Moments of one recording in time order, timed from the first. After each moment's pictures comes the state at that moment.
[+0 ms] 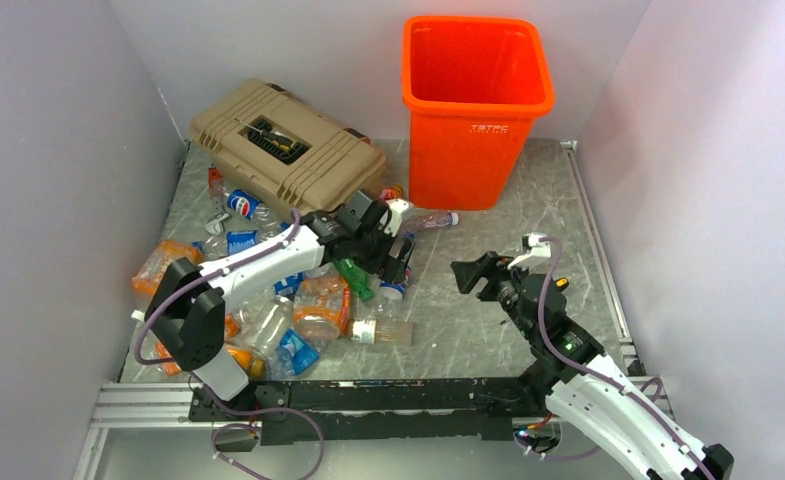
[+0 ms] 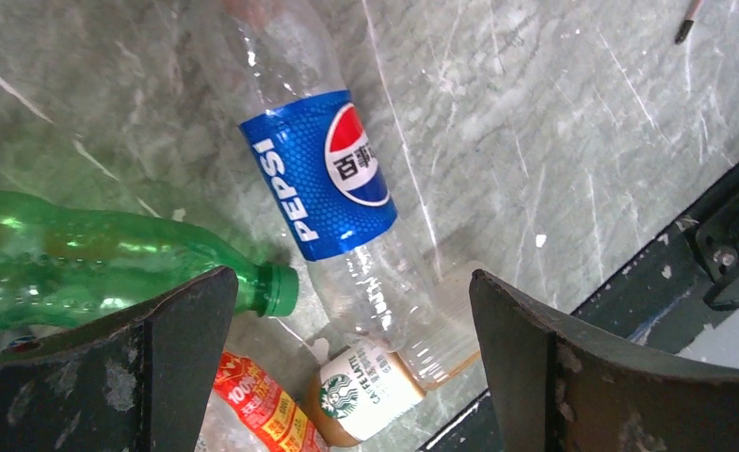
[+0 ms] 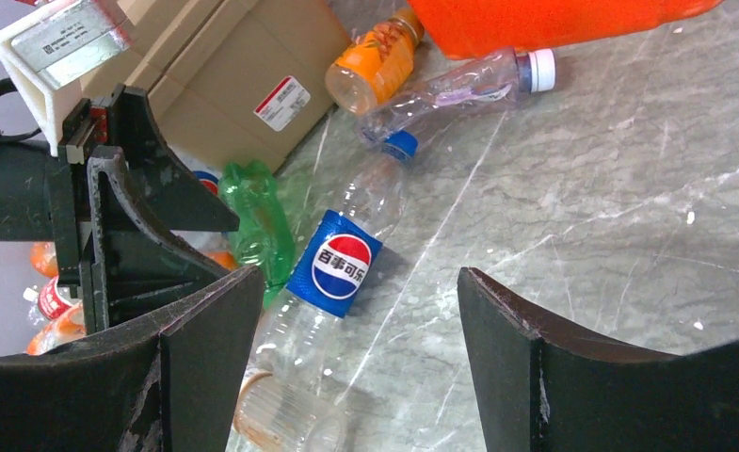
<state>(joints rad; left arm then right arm) -0.79 1.61 1.27 -0.57 0.14 -0.22 0.63 0.47 0.40 -0.14 0.24 0.61</state>
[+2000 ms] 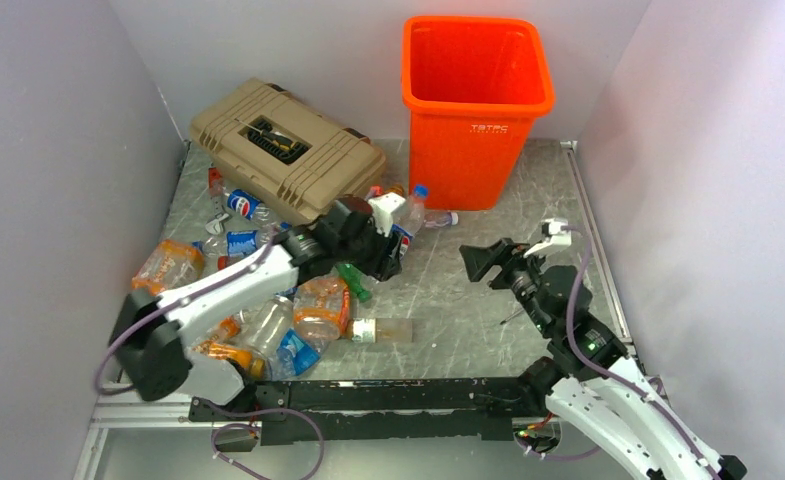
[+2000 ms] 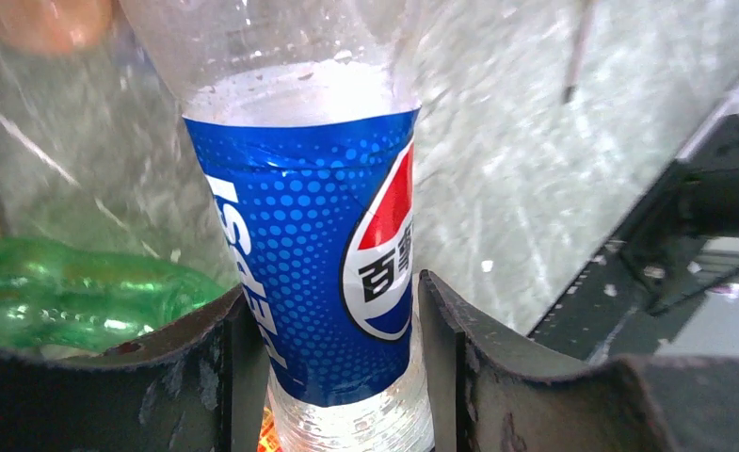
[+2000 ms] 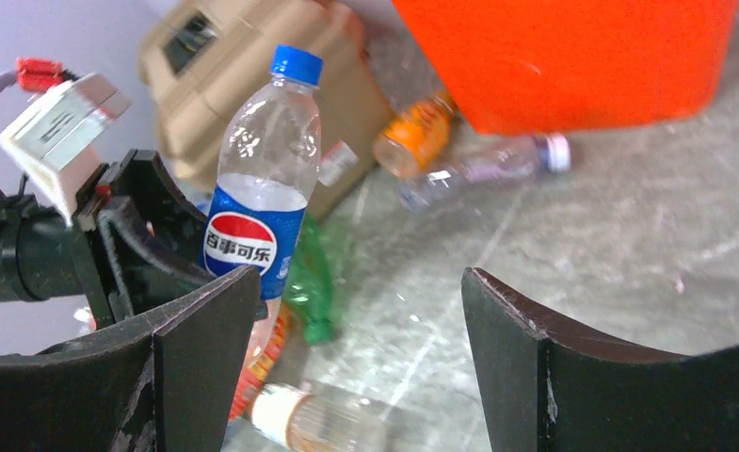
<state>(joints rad) -0.83 1.47 1.15 -0.43 0.12 -0.25 0.63 0.46 0.56 -0.25 0.27 0.58</state>
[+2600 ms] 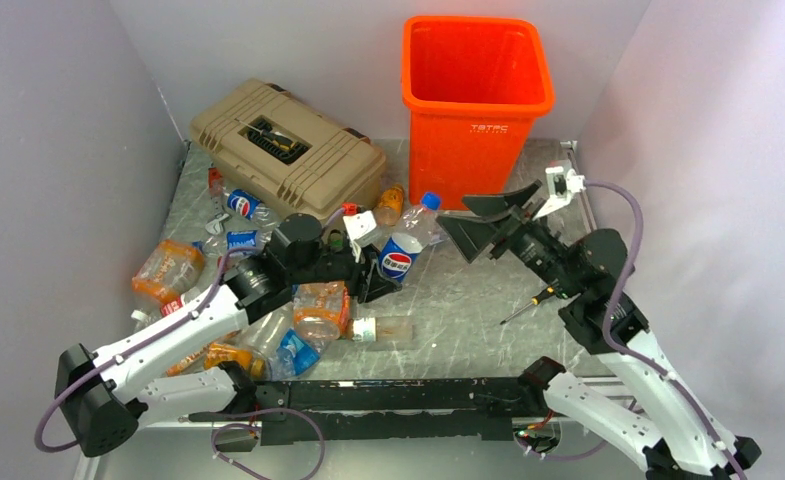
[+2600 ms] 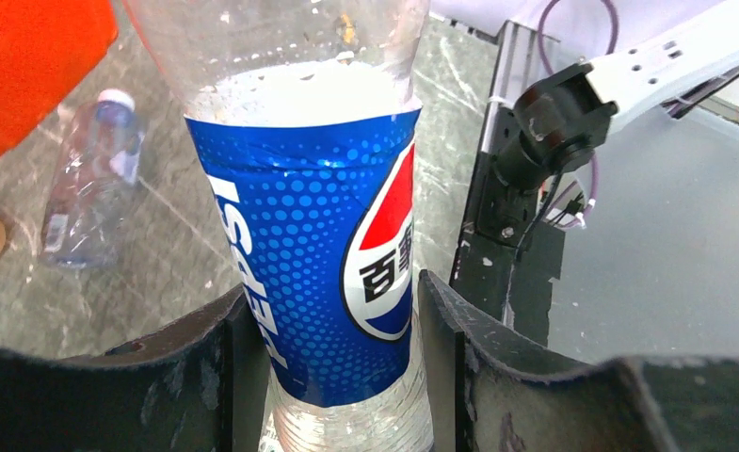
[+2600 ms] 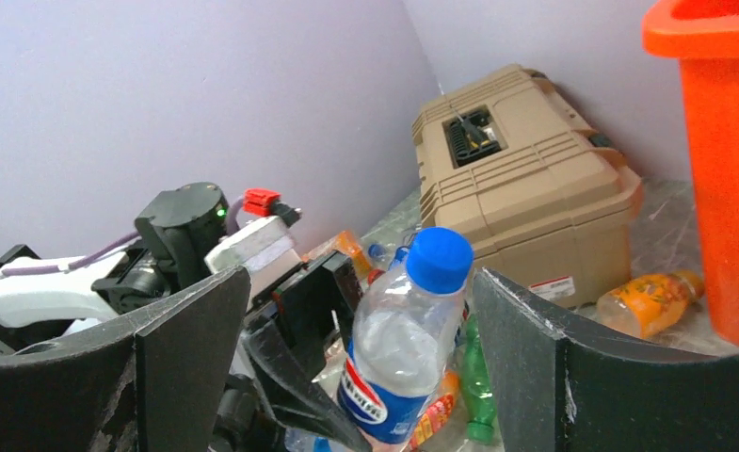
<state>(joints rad) -0.83 1.07 0.90 -0.12 0.48 -0.11 0.63 0.68 0.98 -0.06 -0.18 0.51</state>
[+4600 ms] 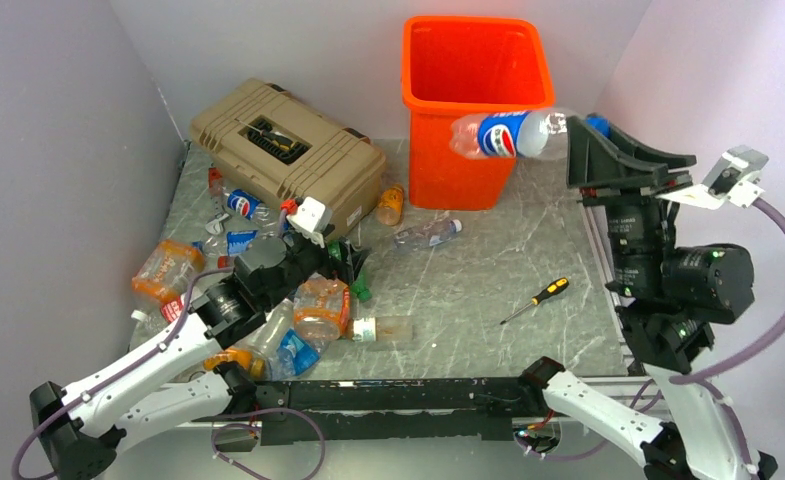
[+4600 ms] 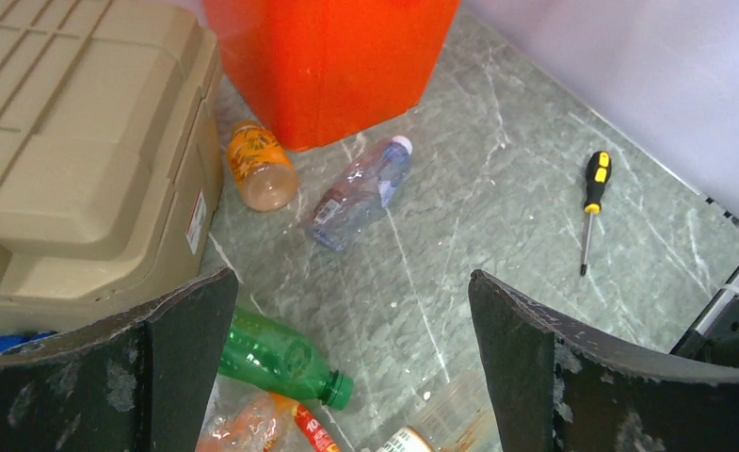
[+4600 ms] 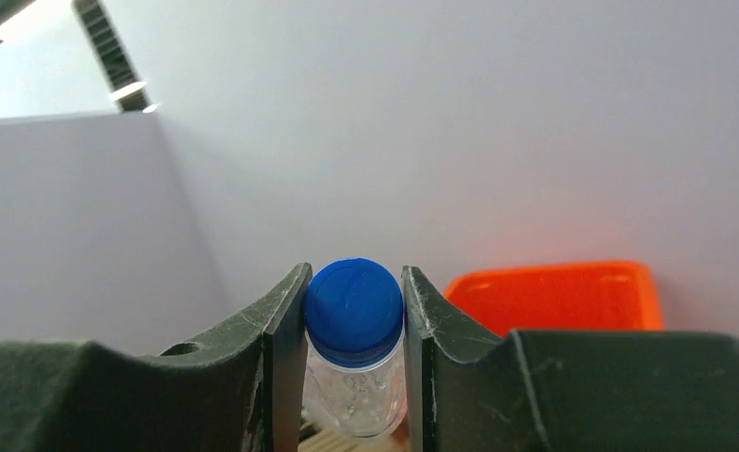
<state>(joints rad) -0.83 0.83 0.77 -0.04 -0.15 -0.18 0.63 0.73 1.37 0.02 0.26 0.16</state>
